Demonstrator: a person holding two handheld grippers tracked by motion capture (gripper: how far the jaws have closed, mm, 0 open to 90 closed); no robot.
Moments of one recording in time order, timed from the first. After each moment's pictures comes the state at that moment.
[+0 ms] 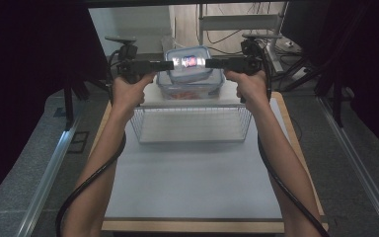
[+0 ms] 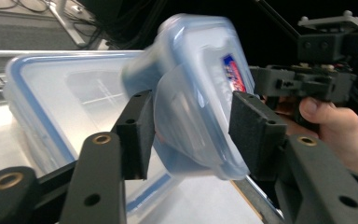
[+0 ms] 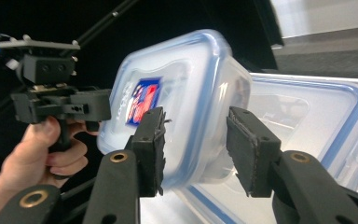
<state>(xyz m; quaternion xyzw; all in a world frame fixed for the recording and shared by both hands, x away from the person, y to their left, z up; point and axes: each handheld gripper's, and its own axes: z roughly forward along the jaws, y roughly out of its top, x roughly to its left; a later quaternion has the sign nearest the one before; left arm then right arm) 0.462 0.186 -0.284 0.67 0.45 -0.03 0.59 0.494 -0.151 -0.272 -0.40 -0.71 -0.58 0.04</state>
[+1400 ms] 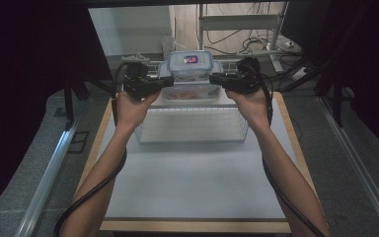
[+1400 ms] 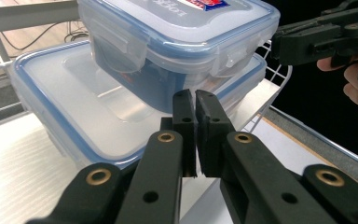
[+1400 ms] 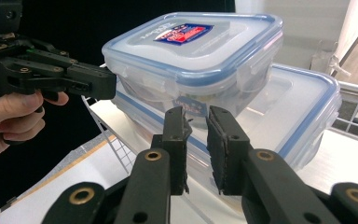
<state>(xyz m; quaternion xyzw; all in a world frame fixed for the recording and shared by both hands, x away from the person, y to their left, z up) 0.421 0.161 -0.302 0.75 0.37 0.13 0.53 0.444 -0.148 -0.286 -0.33 -0.76 -0.54 -0.11</state>
